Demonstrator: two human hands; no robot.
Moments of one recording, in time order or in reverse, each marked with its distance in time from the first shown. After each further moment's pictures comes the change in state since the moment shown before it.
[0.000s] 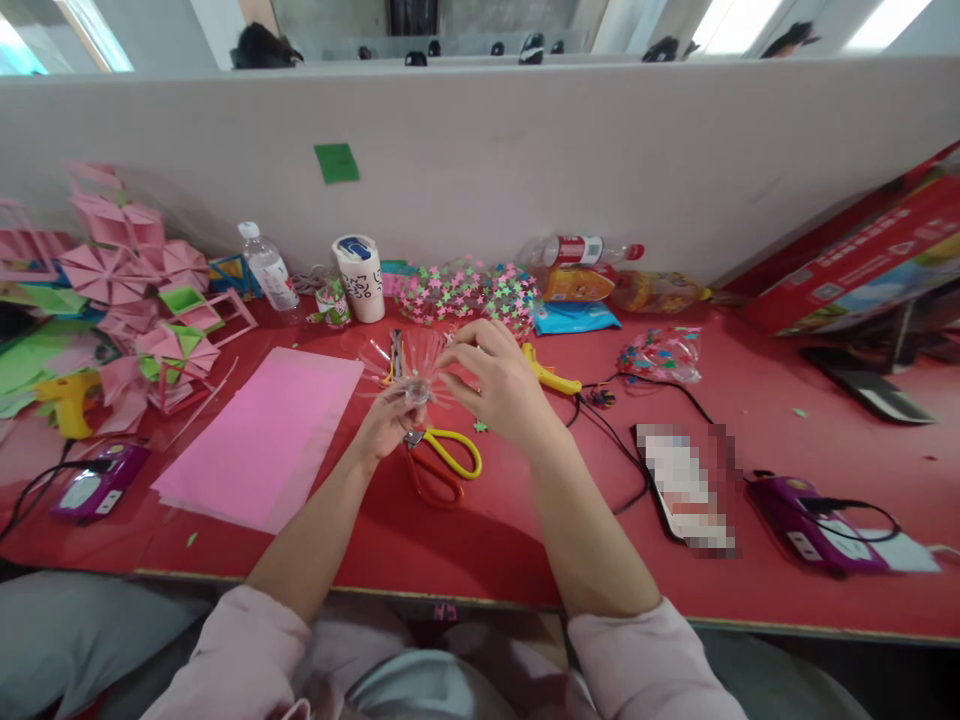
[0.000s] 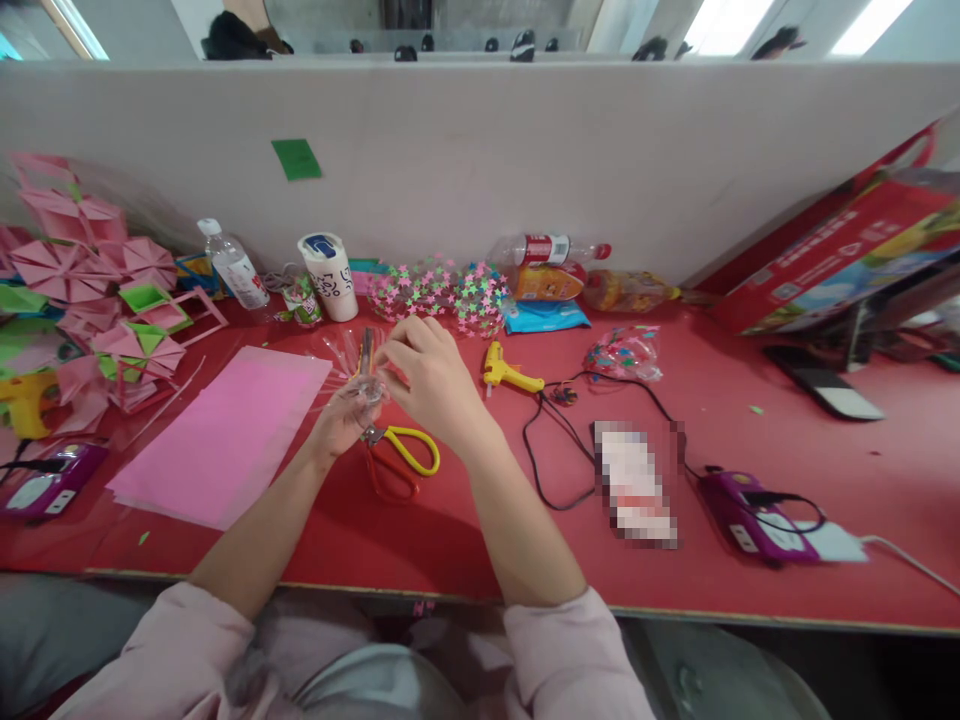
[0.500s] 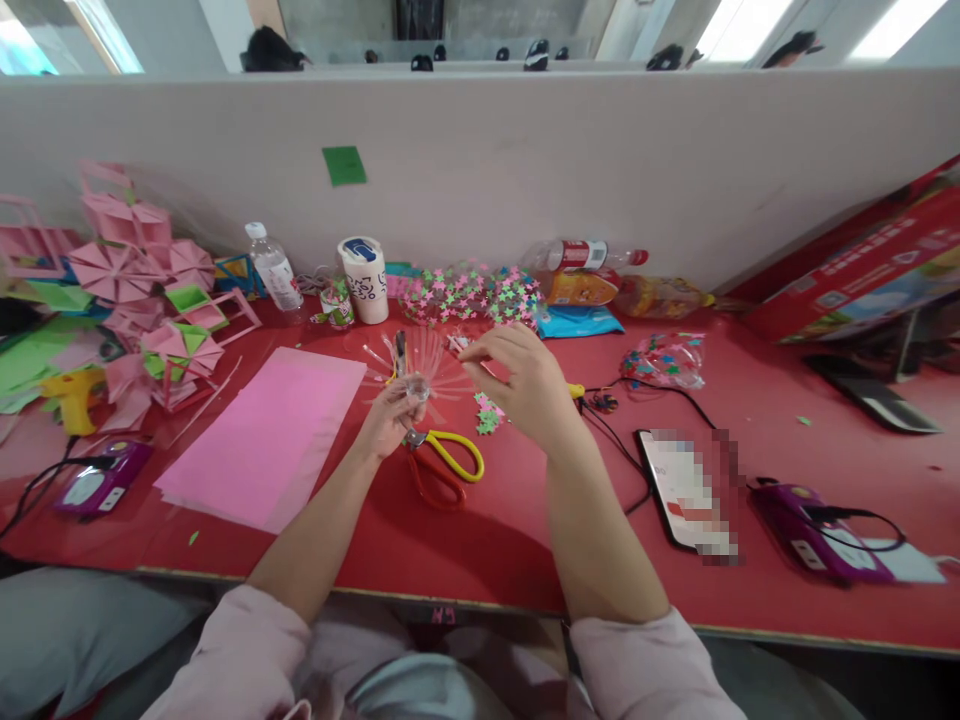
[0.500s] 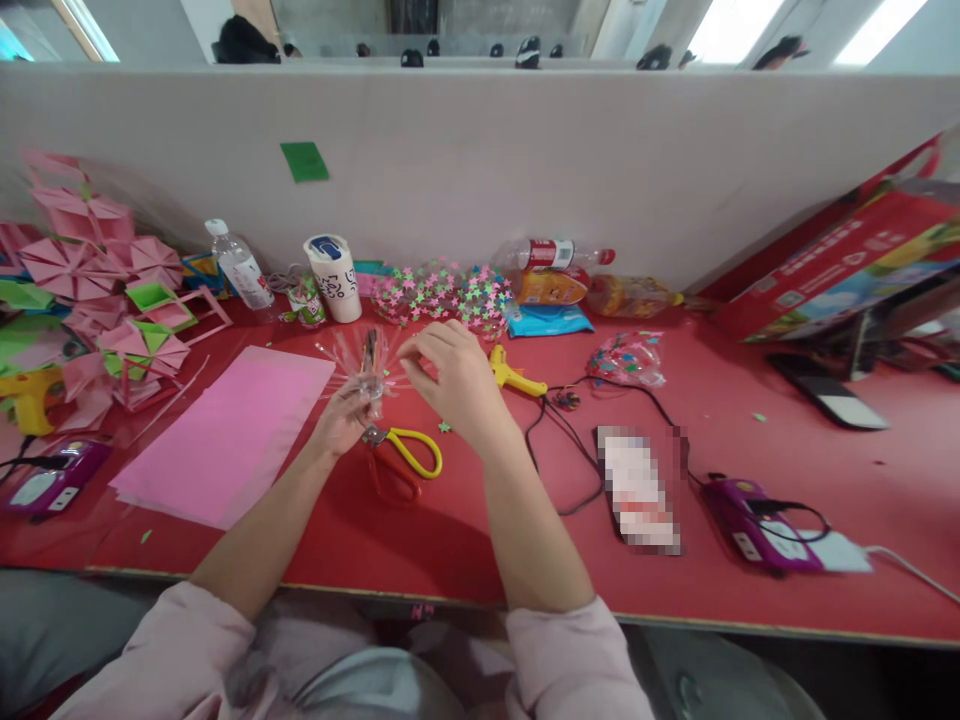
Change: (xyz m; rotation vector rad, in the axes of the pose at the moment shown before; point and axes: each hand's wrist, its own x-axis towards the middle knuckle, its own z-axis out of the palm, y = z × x) left_hand 0.002 0.003 0.004 0.018 0.047 0.056; right_hand -0.001 0.008 -0.013 0.033 0.049 0.038
